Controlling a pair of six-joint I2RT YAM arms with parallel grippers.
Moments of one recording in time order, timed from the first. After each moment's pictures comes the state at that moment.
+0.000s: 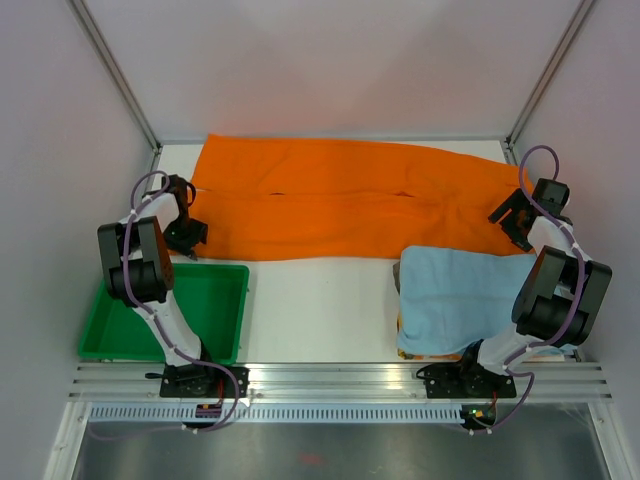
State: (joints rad) left arm 0.19 1.89 1.26 -0.76 -0.22 -1.02; right arm -0.44 1.62 1.02 -0.28 -0.04 0.42
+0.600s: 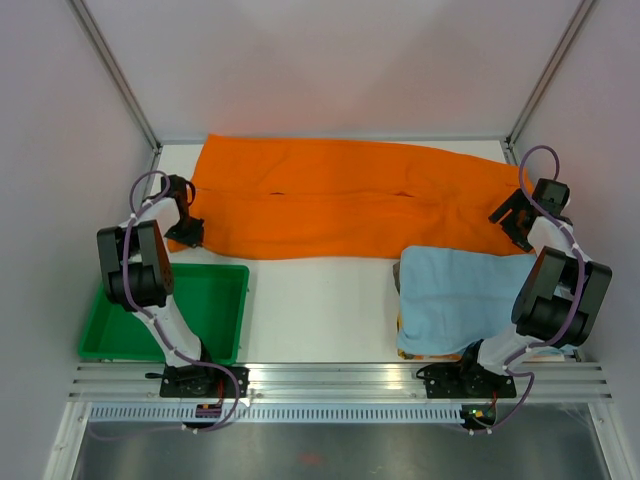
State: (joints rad) left arm 0.19 1.85 1.20 -0.62 -0.20 -1.05; right arm -0.44 1.61 1.02 -0.29 -0.03 0.42
